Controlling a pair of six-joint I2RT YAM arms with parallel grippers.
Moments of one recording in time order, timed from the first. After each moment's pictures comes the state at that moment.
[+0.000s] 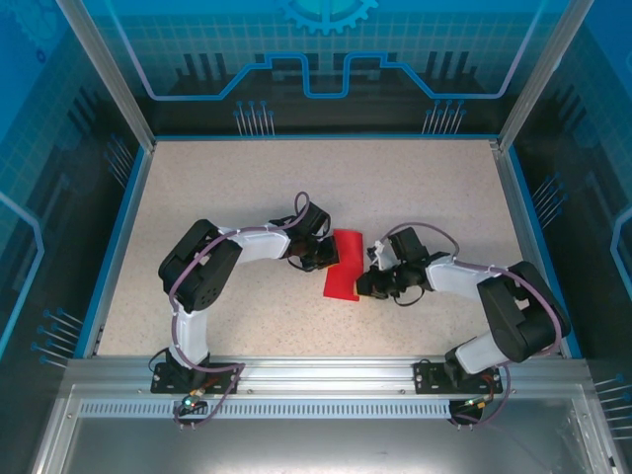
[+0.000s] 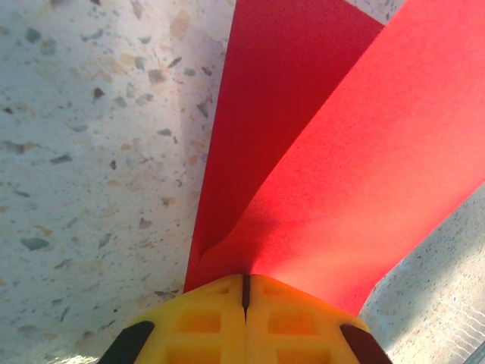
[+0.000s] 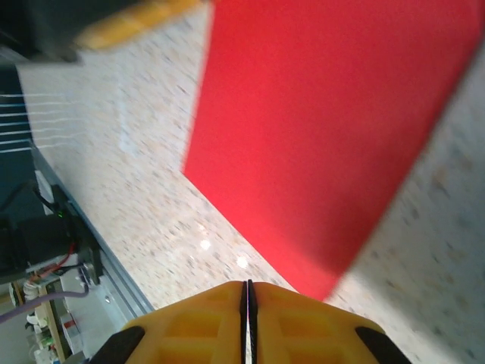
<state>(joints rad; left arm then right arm) -0.62 1.97 1.14 -0.24 0.35 -0.90 0.43 1.49 0.61 -0.21 -0.71 0.53</state>
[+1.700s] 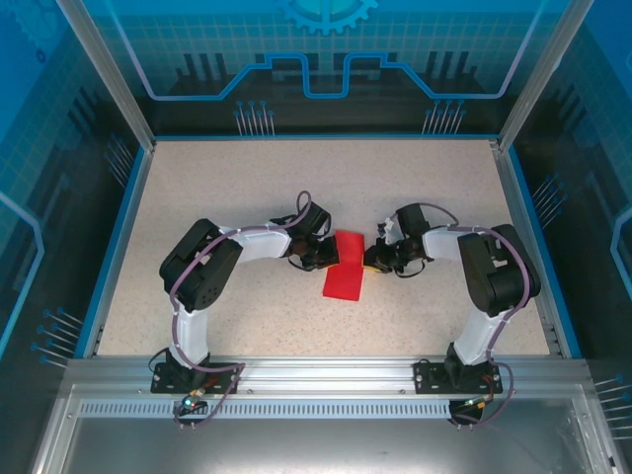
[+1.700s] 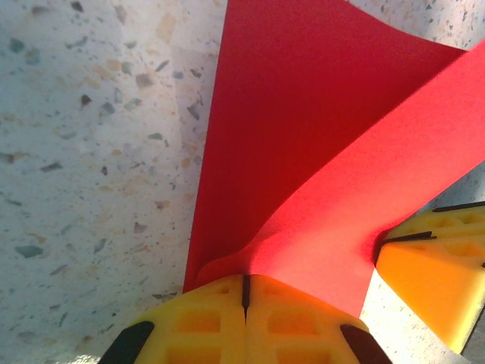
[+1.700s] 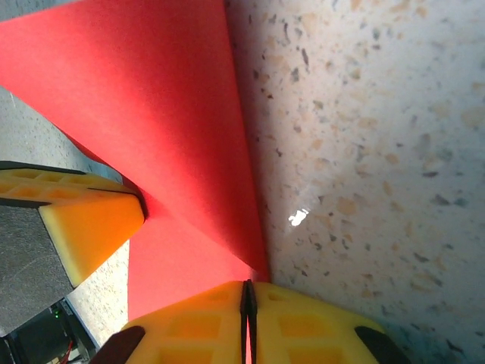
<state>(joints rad) -0.62 1.98 1.16 -0.26 0.35 -0.86 0.26 1.78 0.83 -0.24 -0.68 0.51</state>
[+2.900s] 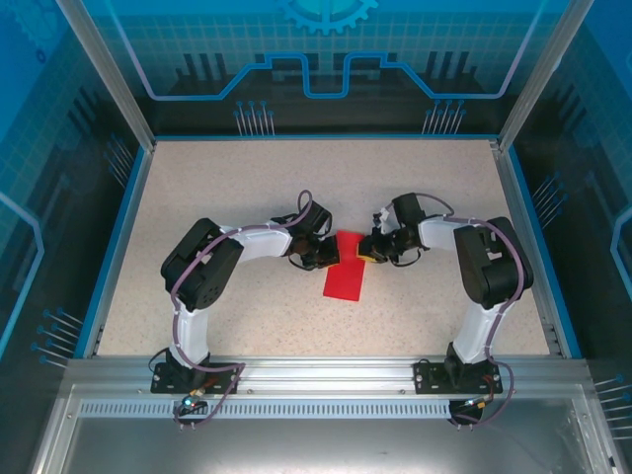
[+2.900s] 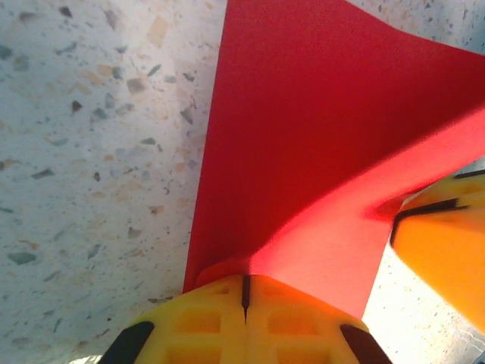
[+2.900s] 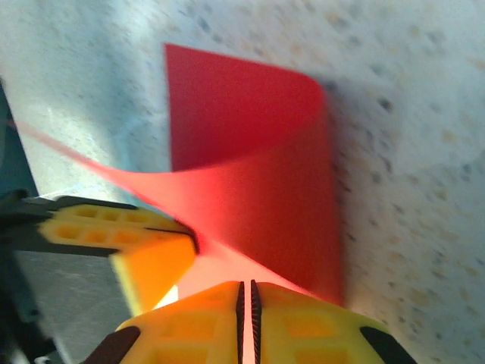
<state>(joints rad) -0.62 1.98 1.18 -0.28 0.35 -0.85 0.26 1.85 0.96 -0.29 -0.72 0.51</state>
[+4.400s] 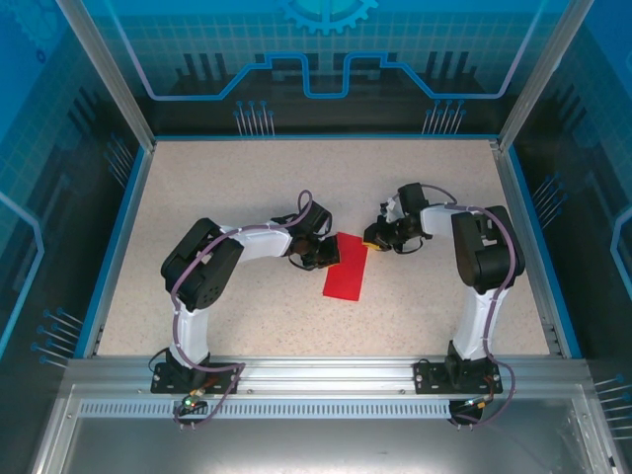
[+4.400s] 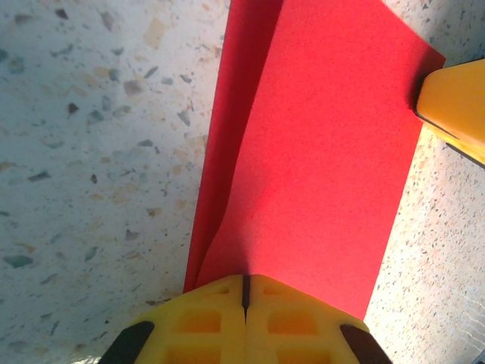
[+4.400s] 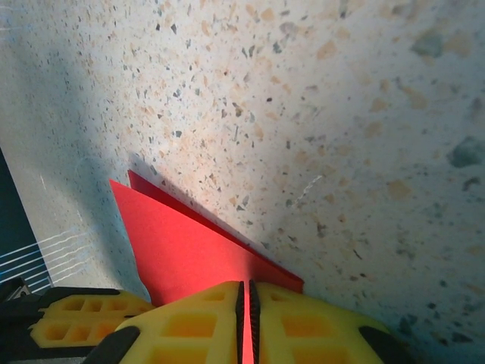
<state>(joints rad) -0.62 1.98 1.17 -0.27 0.35 -0.85 0.19 1.98 1.09 -0.32 -0.68 0.51</state>
